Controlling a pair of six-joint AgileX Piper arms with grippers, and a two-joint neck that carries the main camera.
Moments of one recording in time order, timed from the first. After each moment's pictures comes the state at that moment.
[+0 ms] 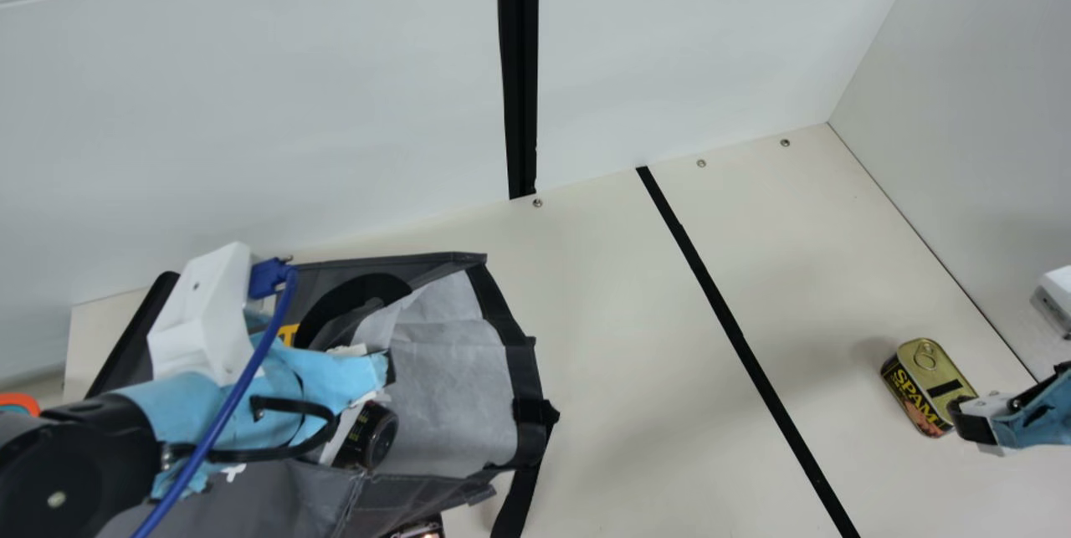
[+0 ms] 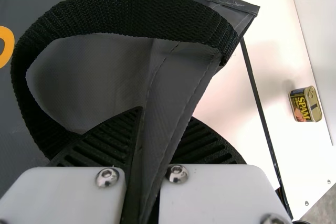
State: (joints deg) left arm -34.2 87.8 -85.2 -18.4 54.0 -18.6; right arm -67.8 73.9 -68.4 16.2 69.8 -70.0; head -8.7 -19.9
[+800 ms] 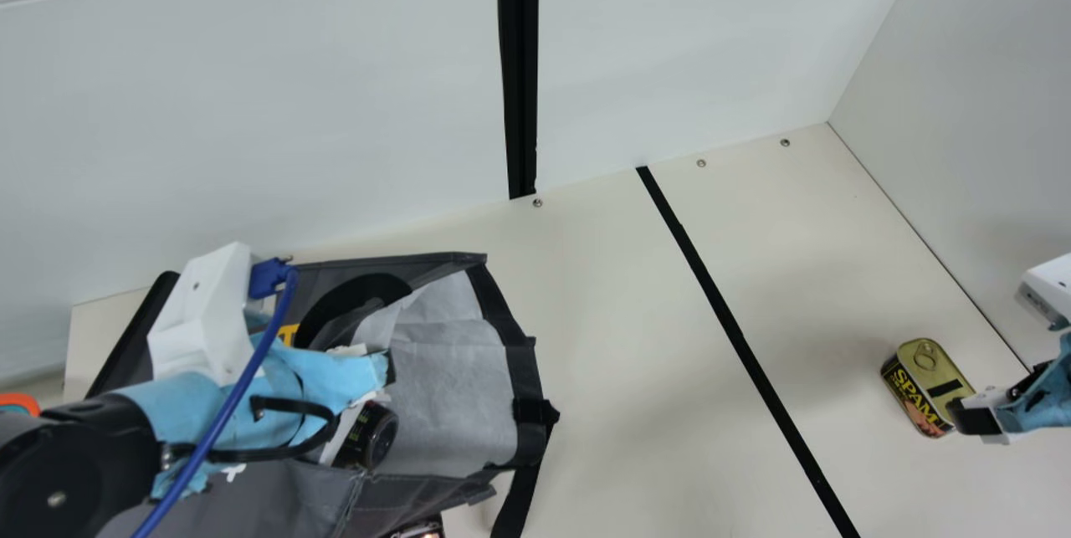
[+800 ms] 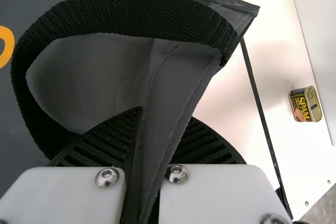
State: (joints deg) left arm -34.2 87.8 -85.2 -18.4 54.0 -18.6; right arm -66.2 85.4 -72.6 14.1 69.8 -71.9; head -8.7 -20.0
